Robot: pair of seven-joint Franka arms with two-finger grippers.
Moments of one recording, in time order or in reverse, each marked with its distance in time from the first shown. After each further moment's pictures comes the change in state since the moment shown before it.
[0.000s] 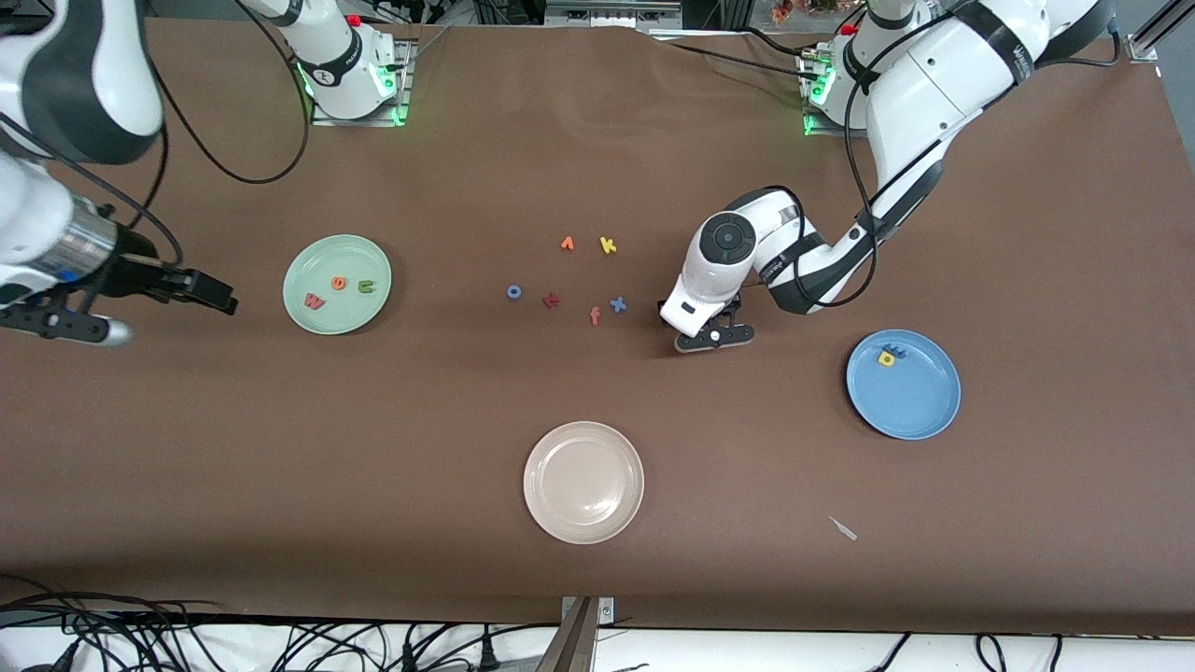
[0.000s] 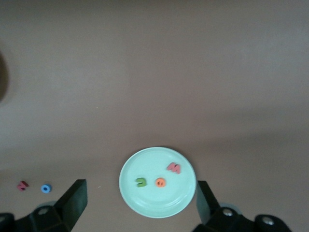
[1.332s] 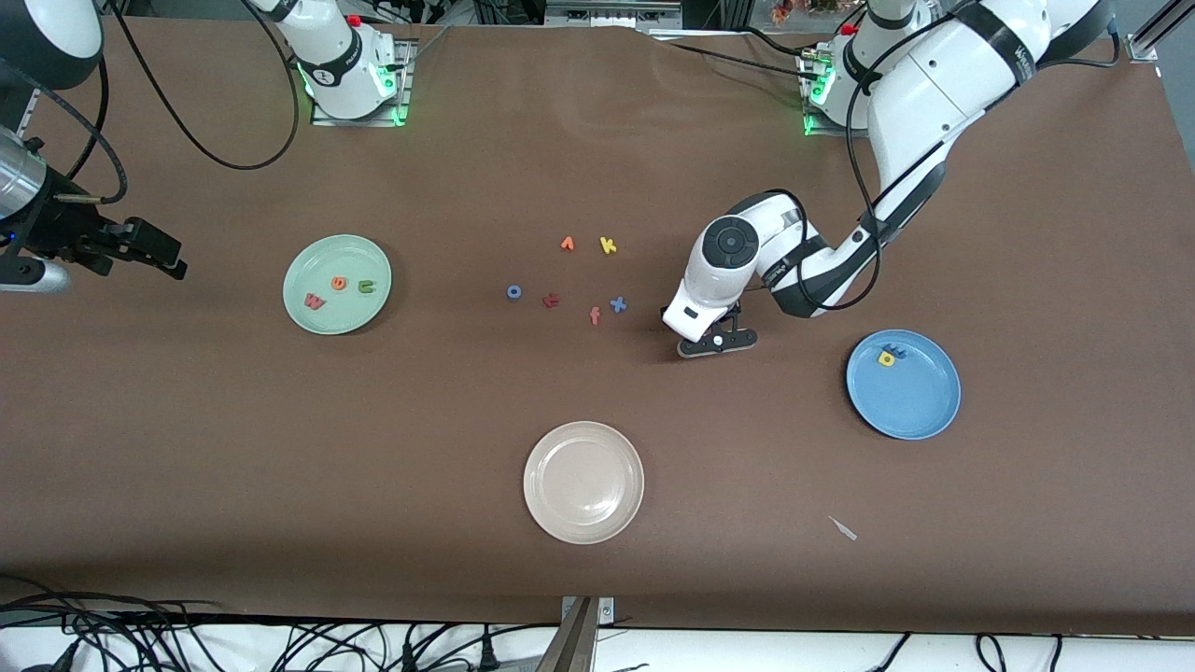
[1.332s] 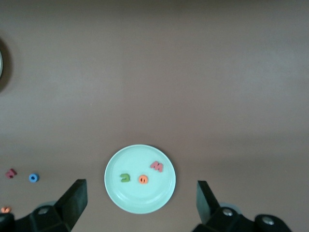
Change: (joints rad) left arm -0.004 0.003 0.004 0.009 0.000 0.000 0.001; right arm -0.467 -0.155 0.466 -0.121 -0.072 0.044 -0.035
